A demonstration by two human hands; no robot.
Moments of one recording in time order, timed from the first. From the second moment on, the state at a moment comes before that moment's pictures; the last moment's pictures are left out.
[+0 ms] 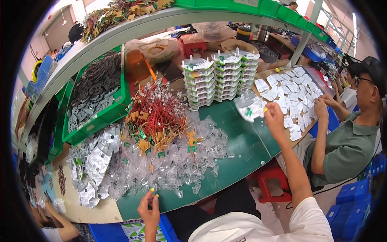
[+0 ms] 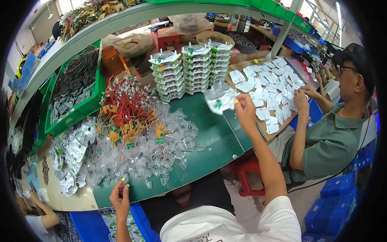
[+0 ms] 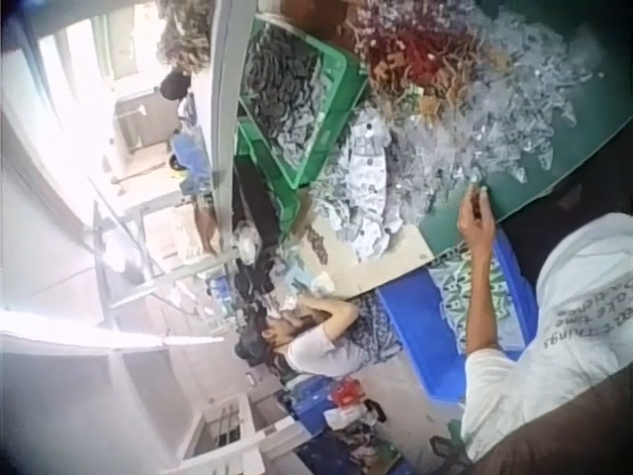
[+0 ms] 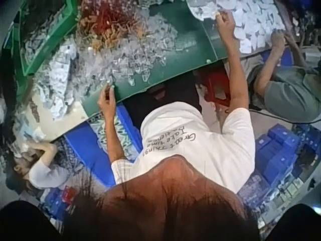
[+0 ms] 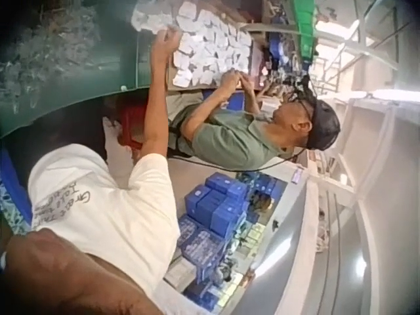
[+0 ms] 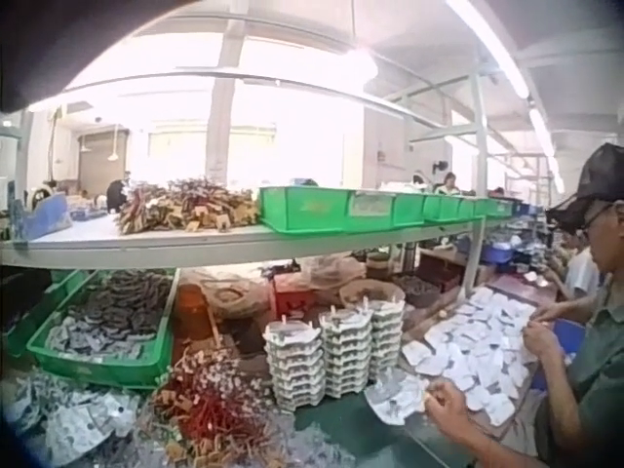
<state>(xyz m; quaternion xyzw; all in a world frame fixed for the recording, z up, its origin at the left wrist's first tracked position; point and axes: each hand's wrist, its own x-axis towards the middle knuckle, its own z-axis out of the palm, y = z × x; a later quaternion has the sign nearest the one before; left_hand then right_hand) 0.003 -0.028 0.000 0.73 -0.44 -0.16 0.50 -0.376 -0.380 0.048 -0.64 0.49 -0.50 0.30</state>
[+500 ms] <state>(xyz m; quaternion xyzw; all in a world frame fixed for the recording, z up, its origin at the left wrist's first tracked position) -0.005 -0.045 -0.006 0.75 -0.45 -0.06 0.48 -0.403 -0.445 0.019 -0.57 0.52 -0.58 0.25</state>
